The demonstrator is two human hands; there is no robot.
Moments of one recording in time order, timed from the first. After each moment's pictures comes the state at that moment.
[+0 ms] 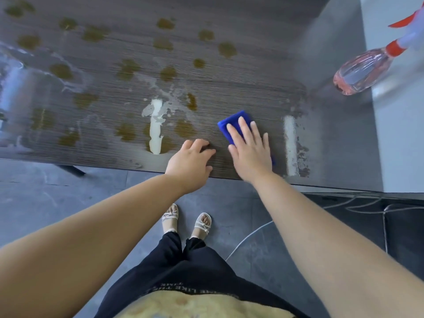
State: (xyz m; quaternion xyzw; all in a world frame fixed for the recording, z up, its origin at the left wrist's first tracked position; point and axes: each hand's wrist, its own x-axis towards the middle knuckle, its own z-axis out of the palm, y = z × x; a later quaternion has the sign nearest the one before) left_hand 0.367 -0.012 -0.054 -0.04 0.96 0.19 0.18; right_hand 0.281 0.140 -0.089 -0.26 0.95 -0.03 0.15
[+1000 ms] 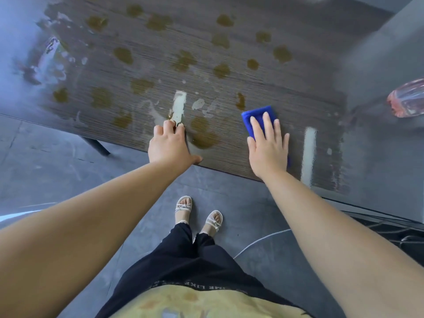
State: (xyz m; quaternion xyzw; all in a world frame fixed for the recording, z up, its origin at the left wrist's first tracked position) left_hand 0.411 -0.106 -0.046 -0.33 0.91 0.16 0.20; right_hand 0.294 0.076 -0.092 -0.25 0.96 -0.03 0.13
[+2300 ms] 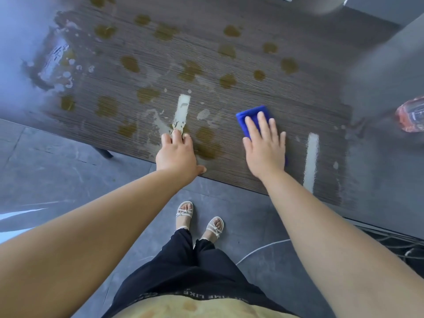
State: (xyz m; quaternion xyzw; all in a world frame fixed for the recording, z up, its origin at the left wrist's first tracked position) left_hand 0.400 -0.105 -0.045 -0.31 0.91 0.12 0.24; right_hand 0.275 0.049 -0.094 -0.30 0.94 -0.03 0.13
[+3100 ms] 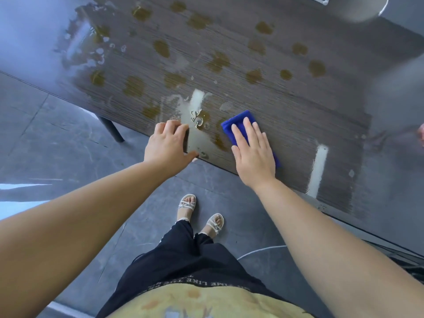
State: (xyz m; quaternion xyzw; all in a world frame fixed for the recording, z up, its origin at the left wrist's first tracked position) left_hand 0.456 -0.141 -0.055 -0.31 0.93 0.17 0.13; right_hand 0.327 0.026 -0.097 -0.44 0.89 -0.04 0.11
